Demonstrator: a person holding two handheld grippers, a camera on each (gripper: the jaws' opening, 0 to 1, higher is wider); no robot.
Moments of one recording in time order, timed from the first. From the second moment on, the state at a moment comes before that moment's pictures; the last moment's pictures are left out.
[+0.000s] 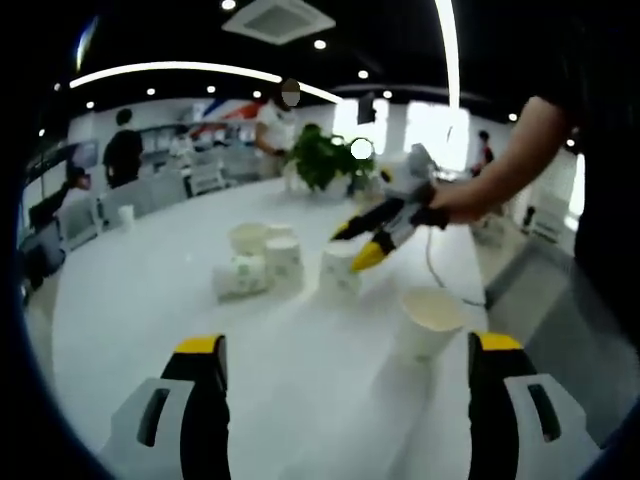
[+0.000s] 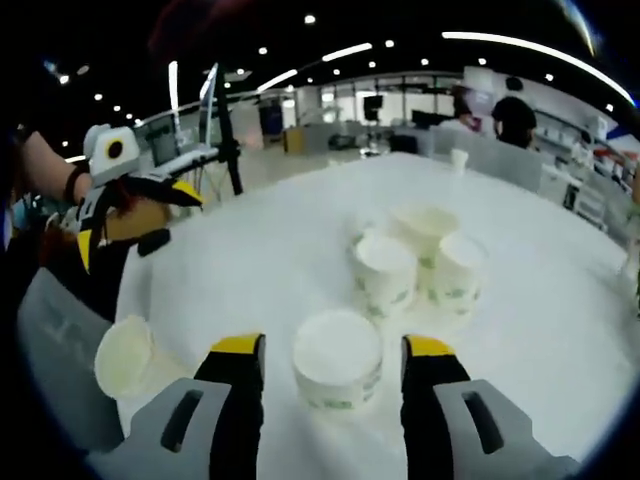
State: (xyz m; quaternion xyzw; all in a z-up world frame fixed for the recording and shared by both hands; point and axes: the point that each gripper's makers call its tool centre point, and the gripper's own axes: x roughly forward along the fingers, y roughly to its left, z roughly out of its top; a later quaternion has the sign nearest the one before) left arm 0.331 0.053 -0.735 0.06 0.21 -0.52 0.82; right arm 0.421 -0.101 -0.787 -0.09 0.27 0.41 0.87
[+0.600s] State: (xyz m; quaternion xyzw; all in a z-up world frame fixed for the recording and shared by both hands) left arm 0.333 0.054 -0.736 0.07 0.21 -0.52 0.83; right arm 0.420 -0.106 -0.791 -0.12 0.28 0.41 0.86
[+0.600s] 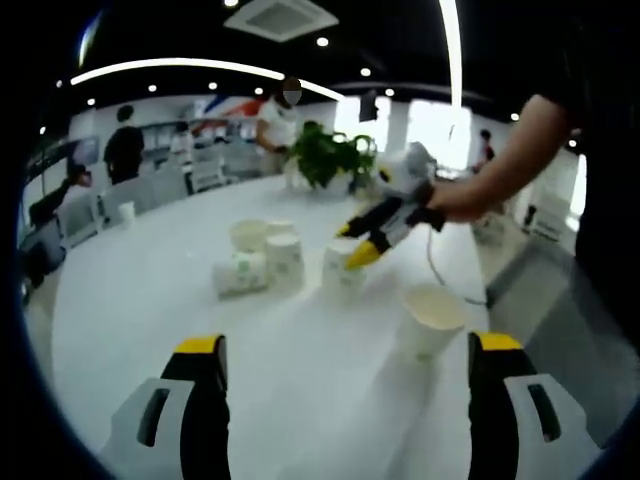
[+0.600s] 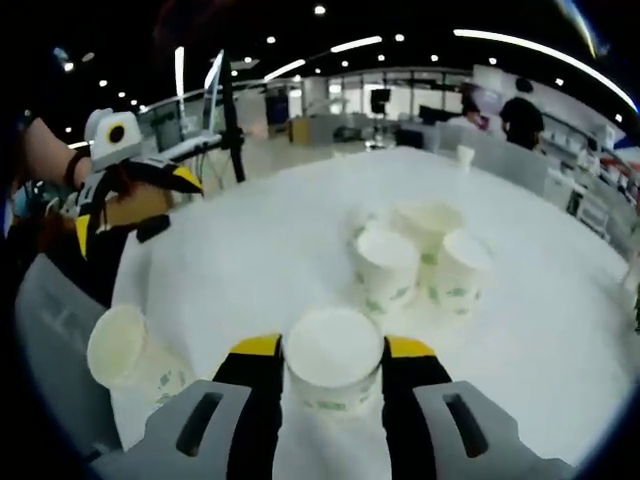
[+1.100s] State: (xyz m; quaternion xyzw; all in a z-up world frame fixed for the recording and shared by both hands) left arm 0.336 0.053 -0.729 0.07 0.20 -0.52 0.83; right arm 0.415 -0.117 -0.765 -0.08 0.27 0.39 0.87
